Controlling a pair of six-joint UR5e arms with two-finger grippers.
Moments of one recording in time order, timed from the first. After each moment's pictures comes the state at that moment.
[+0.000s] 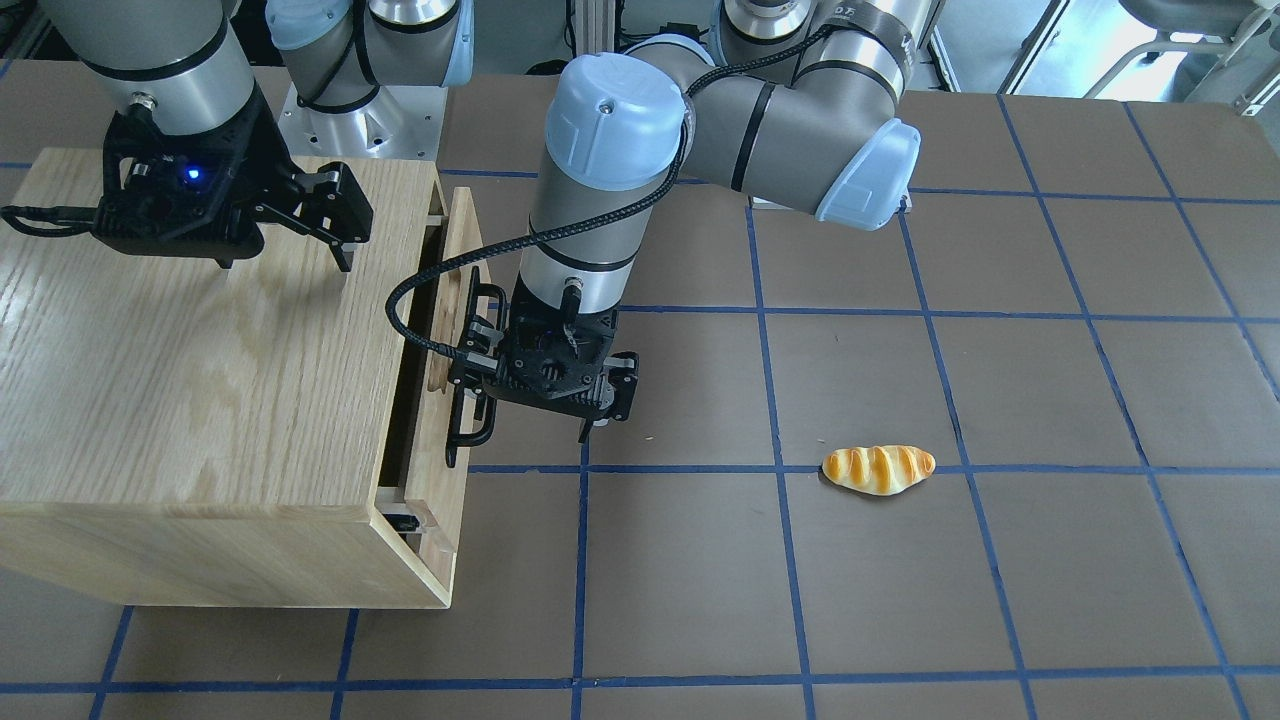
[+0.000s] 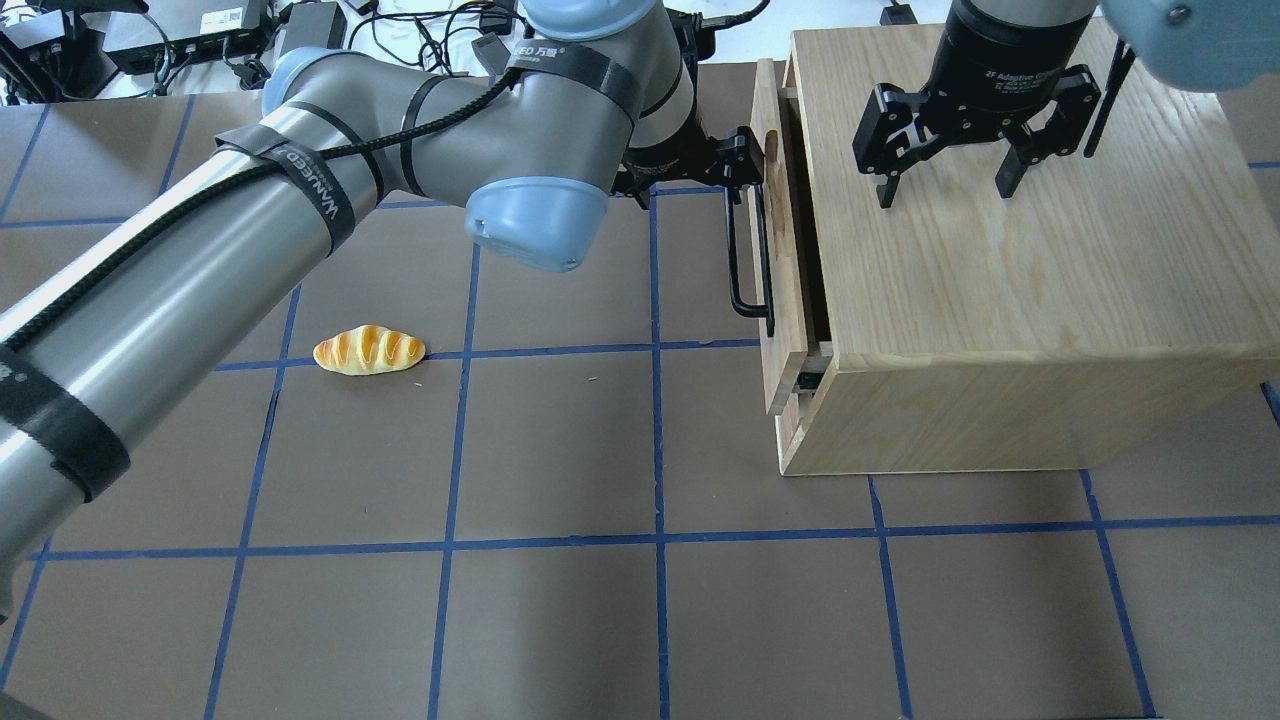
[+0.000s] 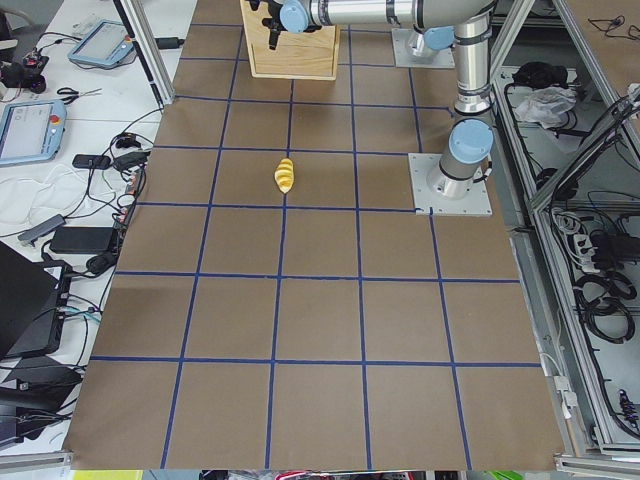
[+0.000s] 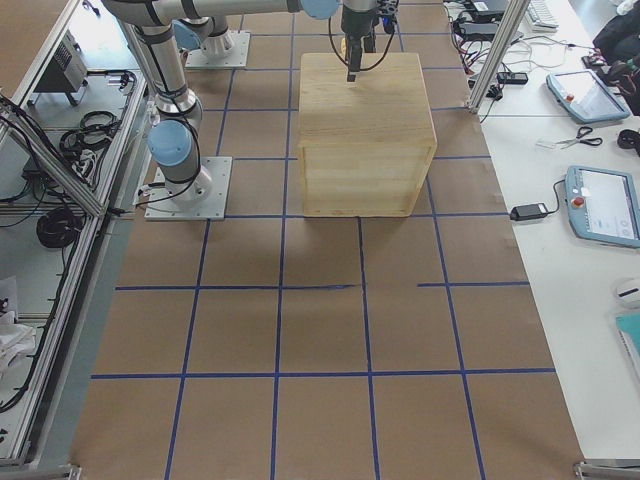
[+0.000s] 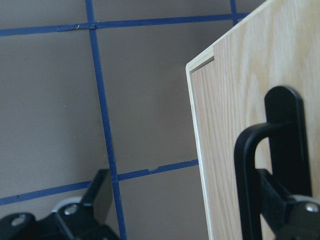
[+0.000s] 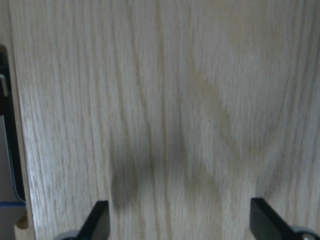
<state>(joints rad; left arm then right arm) -1.95 -1.97 -1.45 -1.01 1.45 -0.29 1.60 -1.49 1.43 -1.47 -1.61 0.02</state>
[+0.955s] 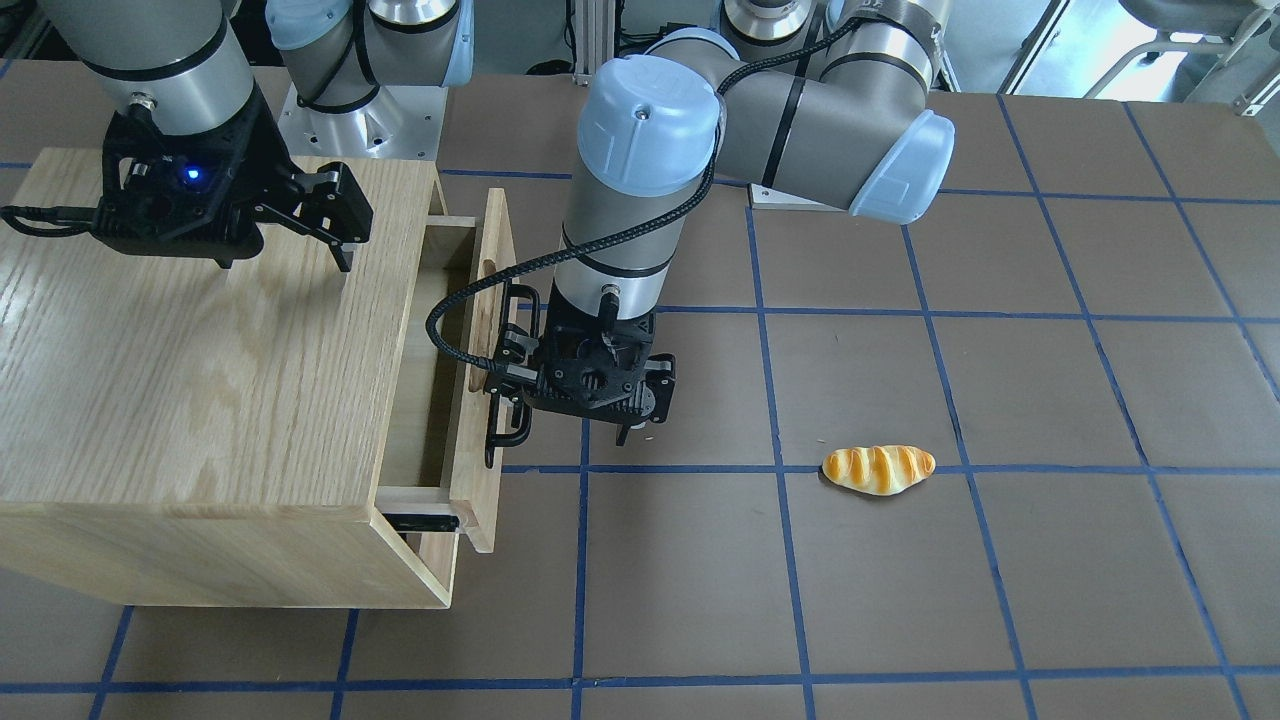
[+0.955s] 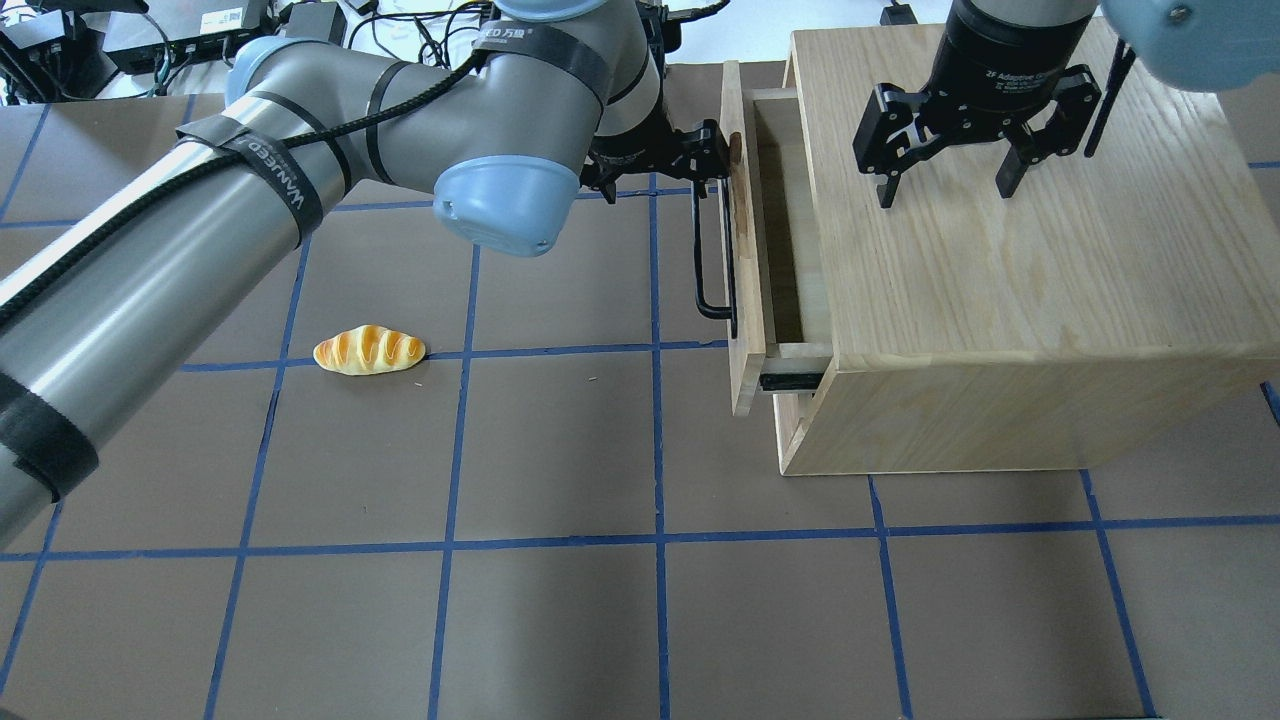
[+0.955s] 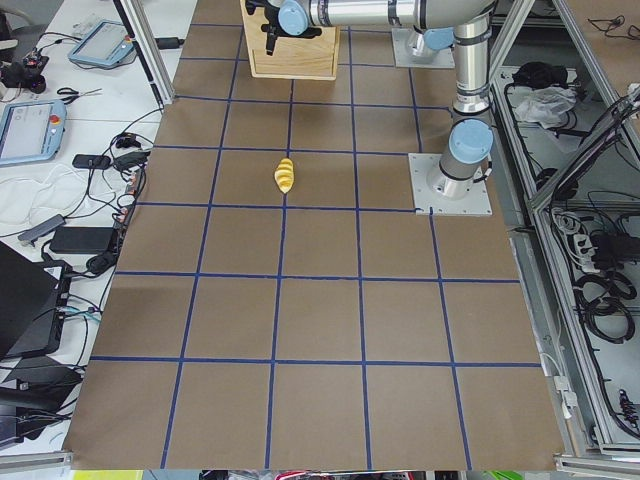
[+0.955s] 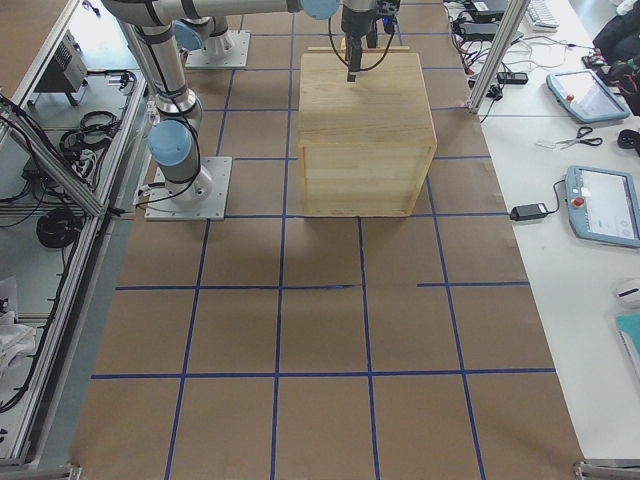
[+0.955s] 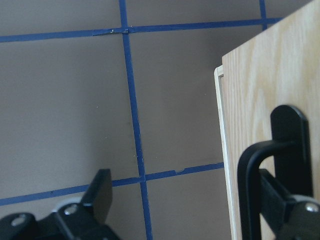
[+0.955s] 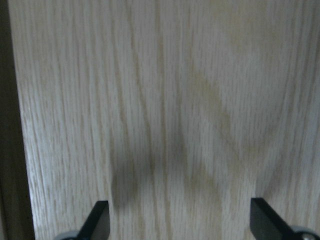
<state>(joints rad) -1.91 -1.95 -1.45 -1.07 1.48 -0.27 1.60 -1.49 1.43 -1.47 -1.61 0.02</state>
